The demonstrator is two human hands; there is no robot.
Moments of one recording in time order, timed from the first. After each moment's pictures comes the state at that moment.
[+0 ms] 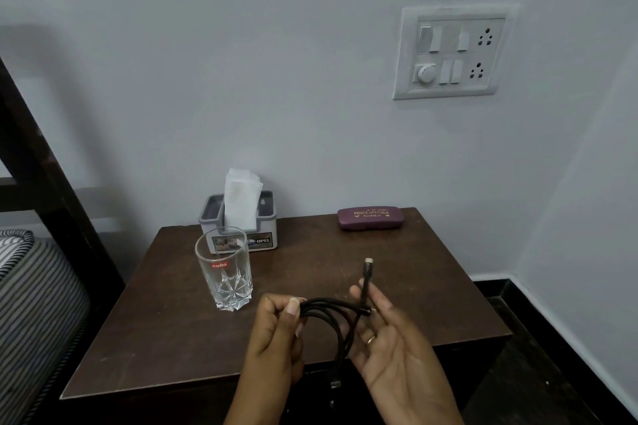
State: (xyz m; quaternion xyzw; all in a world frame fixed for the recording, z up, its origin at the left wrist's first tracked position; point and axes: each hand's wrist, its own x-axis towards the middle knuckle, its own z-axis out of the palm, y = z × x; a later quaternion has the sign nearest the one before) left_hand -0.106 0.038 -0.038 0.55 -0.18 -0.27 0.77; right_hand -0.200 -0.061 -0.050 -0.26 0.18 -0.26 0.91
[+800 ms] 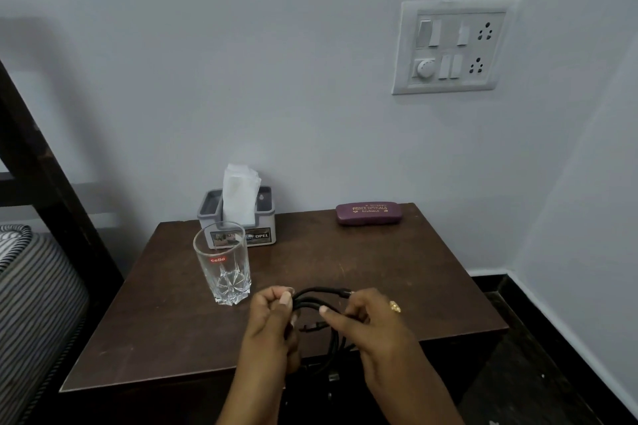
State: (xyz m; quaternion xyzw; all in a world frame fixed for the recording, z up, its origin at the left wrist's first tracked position) left_hand -0.098 0.034 -0.042 0.55 -0.12 -0.27 0.78; right_hand -0.203 -0.067 -0.058 -0.91 0.12 -0.28 0.28
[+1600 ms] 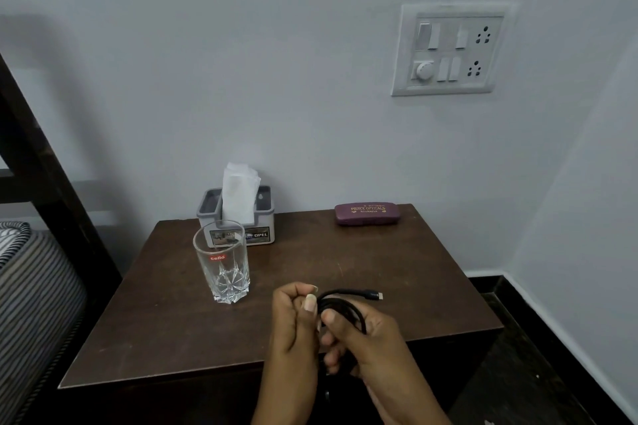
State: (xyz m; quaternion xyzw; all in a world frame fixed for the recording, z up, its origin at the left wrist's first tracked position) left_hand -0.122 0.022 -0.053 0.52 -0.21 -0.25 0.79; right_hand -0.195 -0.046 -0.034 -0.54 0.23 -0.21 0.78
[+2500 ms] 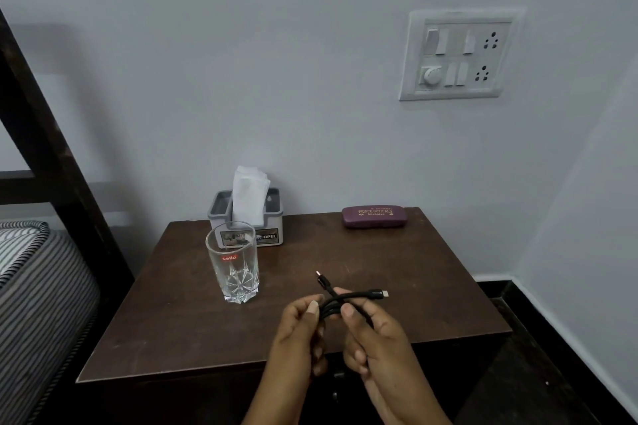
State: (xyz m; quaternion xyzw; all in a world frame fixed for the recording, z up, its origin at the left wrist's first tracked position) left_hand -0.113 0.029 -0.051 0.59 -0.15 -0.30 0.73; right_hand -0.188 -0.044 -0.048 -0.50 0.22 -0.26 0.80
